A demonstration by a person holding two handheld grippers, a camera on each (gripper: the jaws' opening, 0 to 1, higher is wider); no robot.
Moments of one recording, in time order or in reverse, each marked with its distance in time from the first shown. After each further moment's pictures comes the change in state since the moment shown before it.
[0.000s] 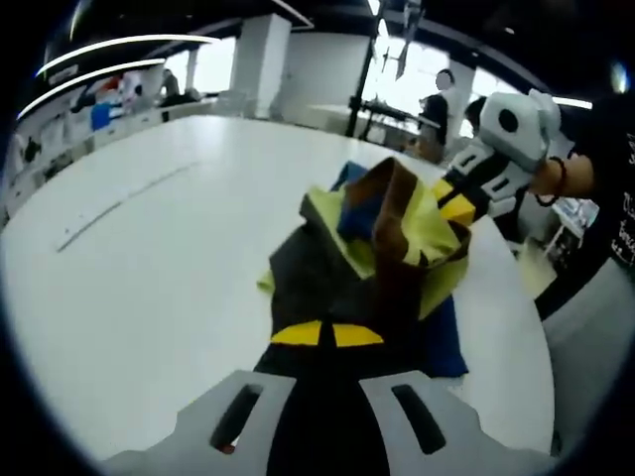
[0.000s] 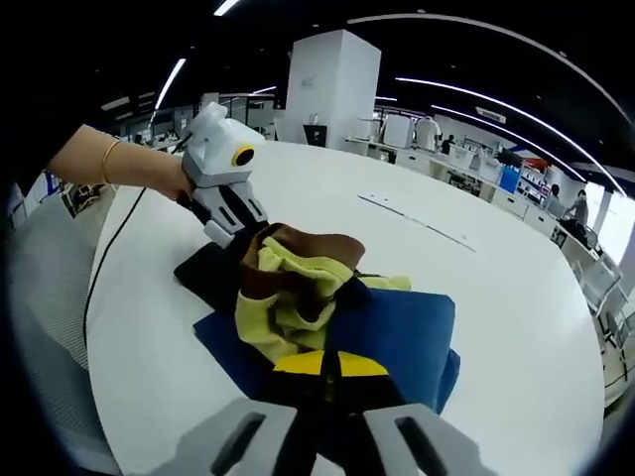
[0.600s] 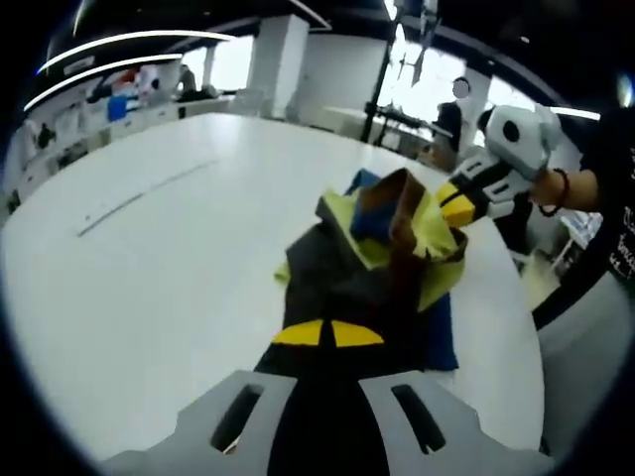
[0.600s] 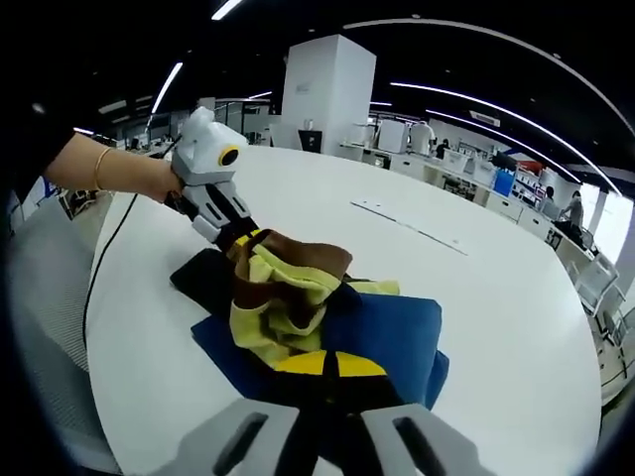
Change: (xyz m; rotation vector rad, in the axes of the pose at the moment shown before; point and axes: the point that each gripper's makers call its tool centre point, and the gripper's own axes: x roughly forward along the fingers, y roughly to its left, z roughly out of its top) left arm -0.025 0.005 0.002 -0.055 -0.021 0.059; right arm -0.009 -0.007 0.004 0.005 -0.024 -0.018
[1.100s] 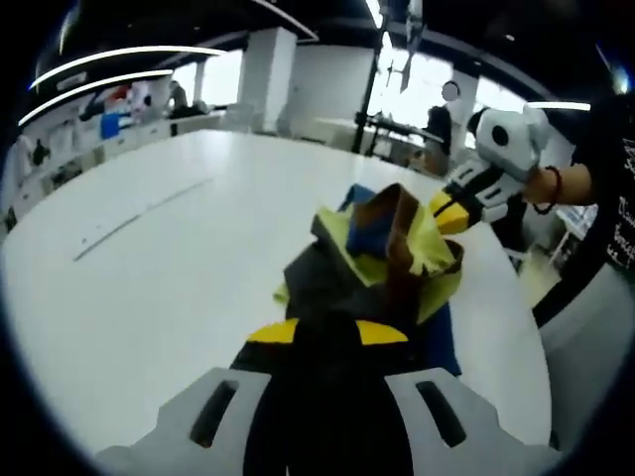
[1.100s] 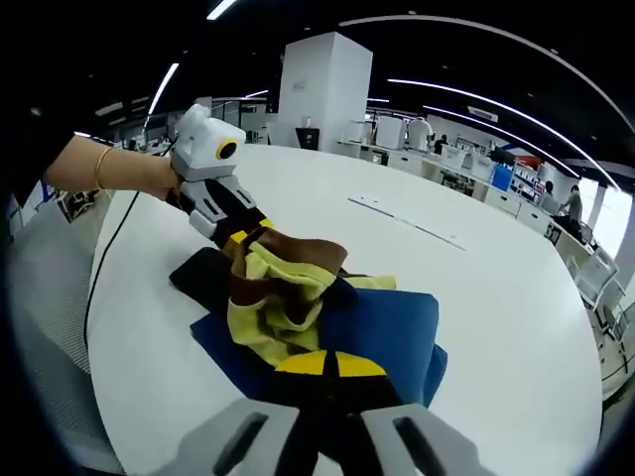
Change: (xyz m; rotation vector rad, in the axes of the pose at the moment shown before) left arm 0.008 -0.001 0.010 0.064 -0.033 -0.037; right arm -0.001 -0.003 -0.004 0.018 0.016 -0.002
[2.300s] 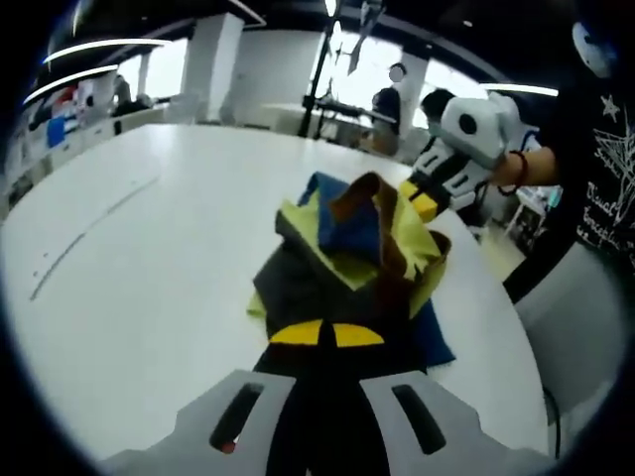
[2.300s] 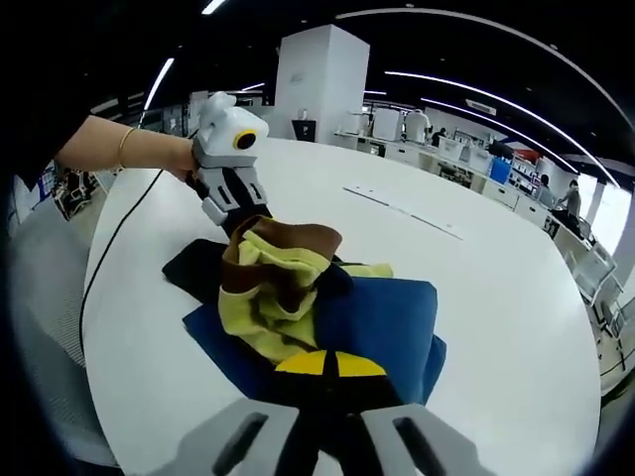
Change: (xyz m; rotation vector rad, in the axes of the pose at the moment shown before) left arm 0.015 -0.011 0.002 0.060 0.070 -0.227; right arm 0.001 -0.005 -0.011 -0.002 0.033 -0.012
